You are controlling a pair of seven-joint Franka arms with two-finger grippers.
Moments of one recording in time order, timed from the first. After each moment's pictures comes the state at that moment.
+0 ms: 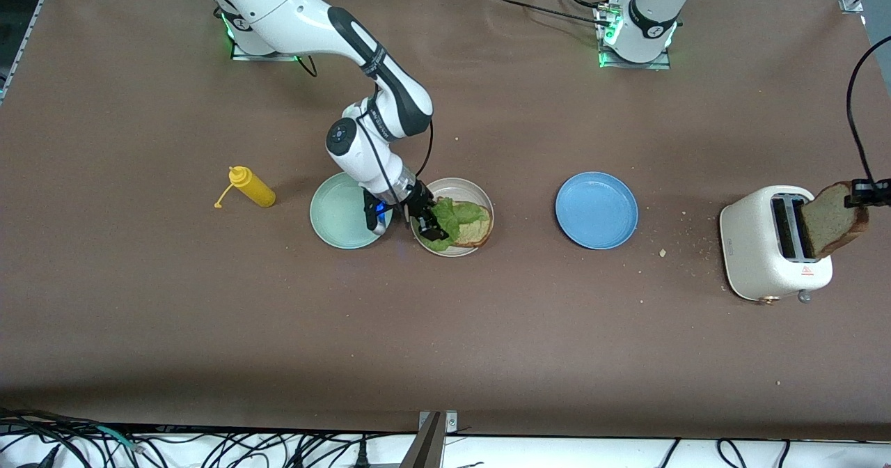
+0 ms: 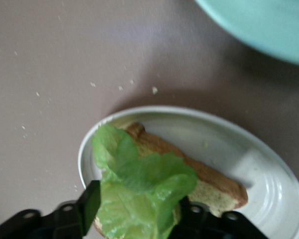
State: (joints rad) left arm 0.38 0.32 -0.11 -1.46 0.13 1.62 0.38; right arm 0.56 0.74 0.19 -1.75 0.60 2.92 1.38
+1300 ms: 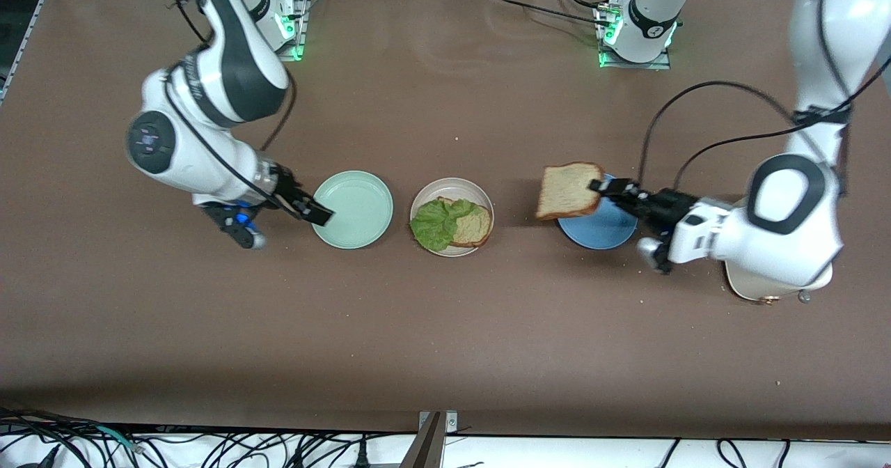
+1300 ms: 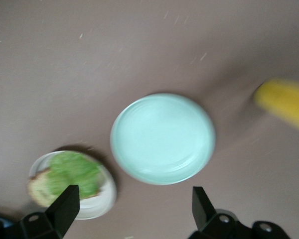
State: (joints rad) left arm 0.17 0.67 -0.36 -1.43 -0.71 1.50 0.41; right arm 0.31 0.32 -0.01 -1.63 0.20 1.88 0.78
